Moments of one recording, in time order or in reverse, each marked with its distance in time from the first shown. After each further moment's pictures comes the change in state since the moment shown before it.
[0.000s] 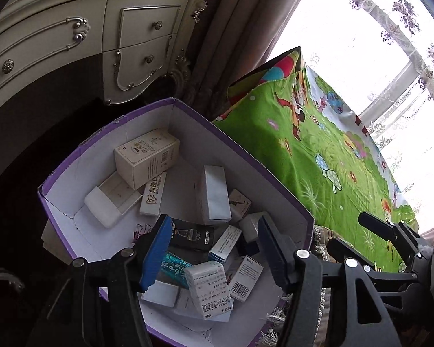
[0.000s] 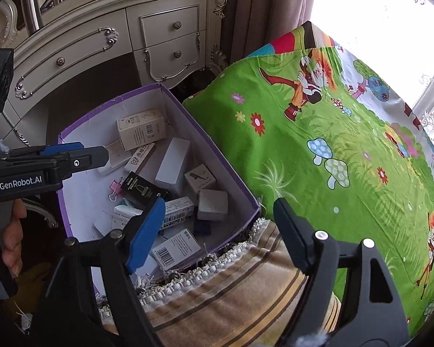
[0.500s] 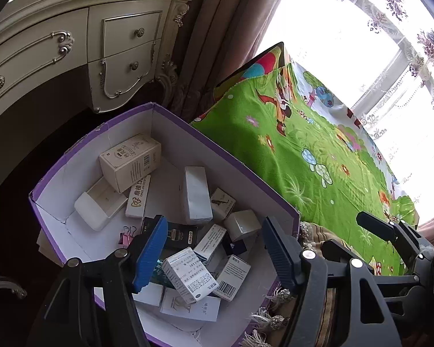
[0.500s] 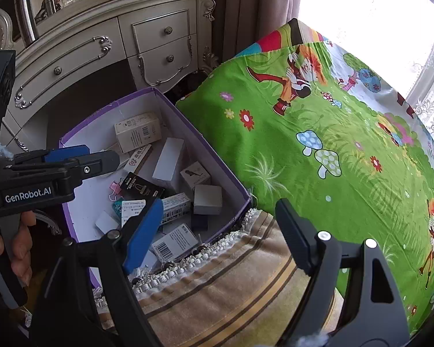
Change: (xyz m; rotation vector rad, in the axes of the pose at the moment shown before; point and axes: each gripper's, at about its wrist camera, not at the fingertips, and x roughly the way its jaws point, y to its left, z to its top) left arm -0.002 -0.030 -0.003 0.057 -0.011 0.001; right arm -0.016 -0.011 -0.008 0.053 -0.022 -0.002
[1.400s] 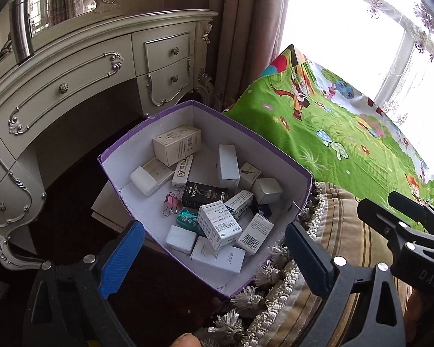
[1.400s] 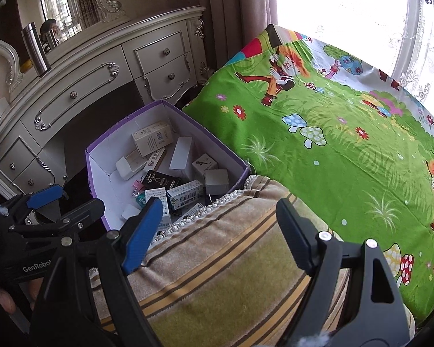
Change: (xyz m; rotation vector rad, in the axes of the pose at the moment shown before) left arm -0.072 -0.033 -0.078 0.034 -0.082 0.262; right arm -0.061 -0.011 -0.050 0.131 -0.081 0.060
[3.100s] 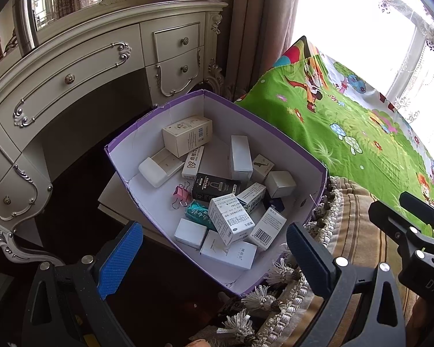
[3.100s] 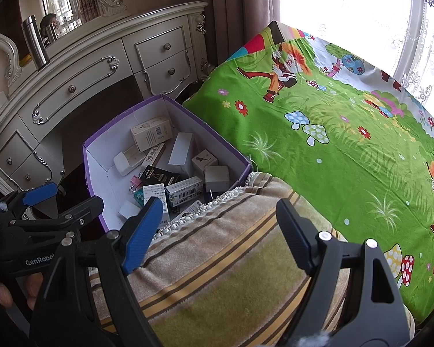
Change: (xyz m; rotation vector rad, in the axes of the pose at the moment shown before) left arm 0.014 0.005 -0.004 -0.012 0.038 0.039; right arm 0.008 0.004 -0.003 -0.017 0.013 -0.012
